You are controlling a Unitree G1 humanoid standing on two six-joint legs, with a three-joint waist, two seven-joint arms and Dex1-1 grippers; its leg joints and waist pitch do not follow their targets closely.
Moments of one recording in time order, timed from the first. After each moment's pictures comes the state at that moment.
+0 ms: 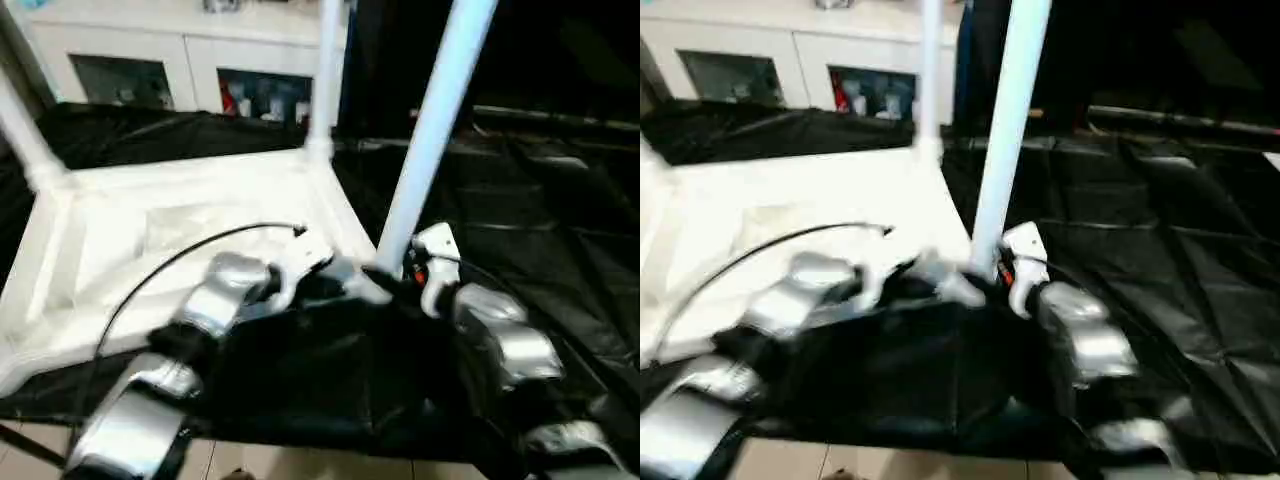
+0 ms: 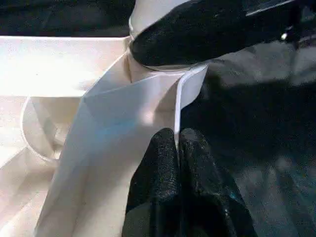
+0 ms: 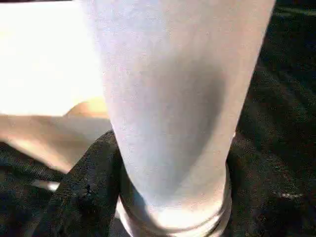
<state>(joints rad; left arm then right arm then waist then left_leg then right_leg) -0.74 0.14 -0.27 0.82 0.08 0.15 -0.83 -0.49 -0.14 0.02 0.59 0.15 0.17 0.43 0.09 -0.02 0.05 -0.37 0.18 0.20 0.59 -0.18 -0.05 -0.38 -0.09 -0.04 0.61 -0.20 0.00</state>
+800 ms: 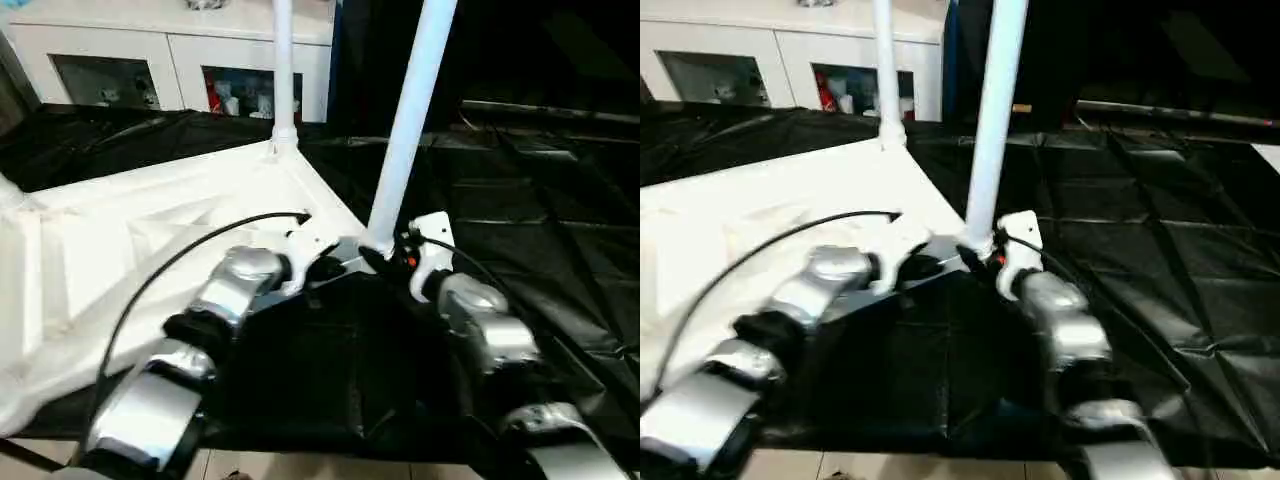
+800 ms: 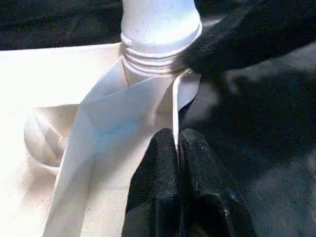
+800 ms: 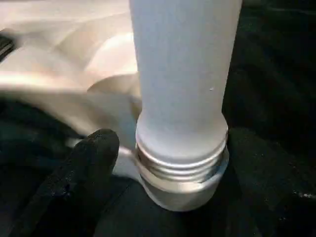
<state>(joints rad) -0.74 0.20 -0.25 0.85 0.08 0.03 -0.89 -0.49 -0.22 0.06 0.57 0.16 0.16 0.67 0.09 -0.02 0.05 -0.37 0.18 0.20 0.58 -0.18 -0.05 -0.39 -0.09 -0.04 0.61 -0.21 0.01</state>
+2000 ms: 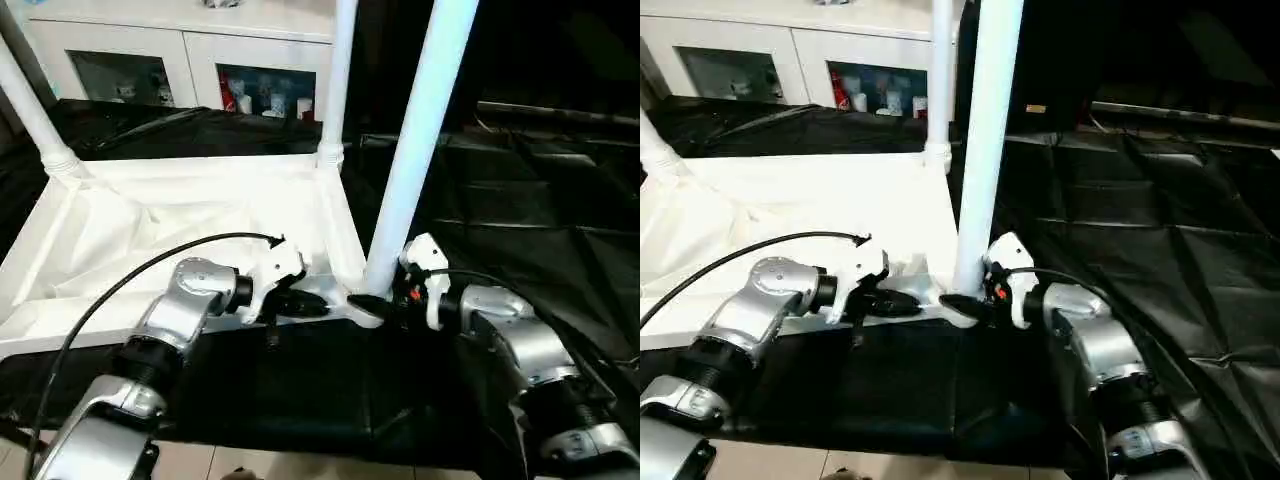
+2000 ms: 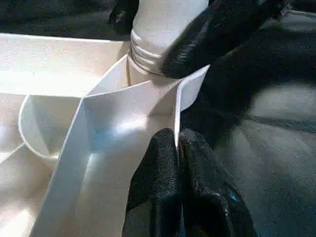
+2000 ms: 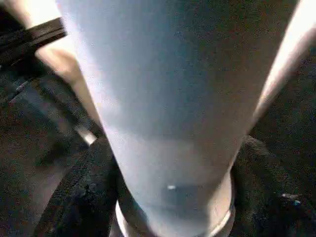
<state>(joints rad) -0.63 0.27 -0.25 0.67 0.02 0.10 -1.10 -0.44 -0.24 0.11 0.48 0.17 0.19 0.77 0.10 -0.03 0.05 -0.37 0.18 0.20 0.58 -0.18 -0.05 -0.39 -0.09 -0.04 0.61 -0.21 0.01</state>
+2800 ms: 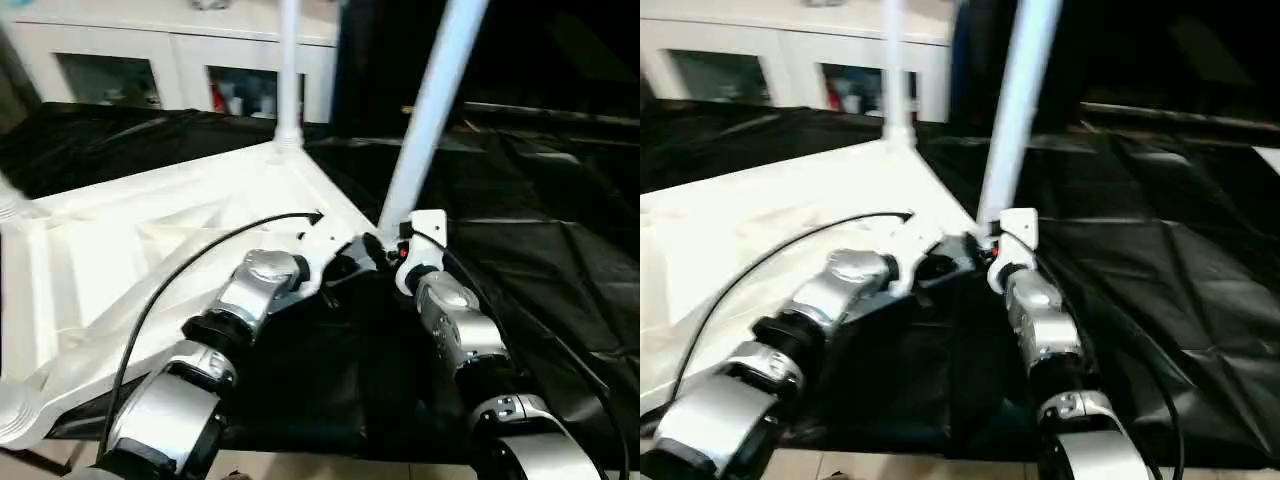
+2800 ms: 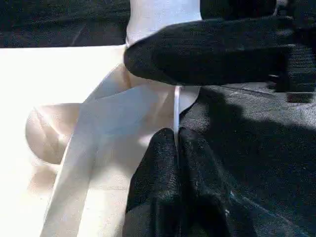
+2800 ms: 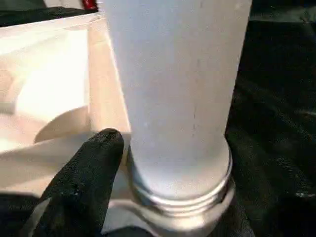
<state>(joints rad) -0.79 0.08 -0.22 0.91 0.09 0.11 -0.69 -0.58 -0.03 -0.04 0.75 0.11 0.05 0.26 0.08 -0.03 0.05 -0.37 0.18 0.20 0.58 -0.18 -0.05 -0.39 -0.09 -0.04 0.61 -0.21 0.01</state>
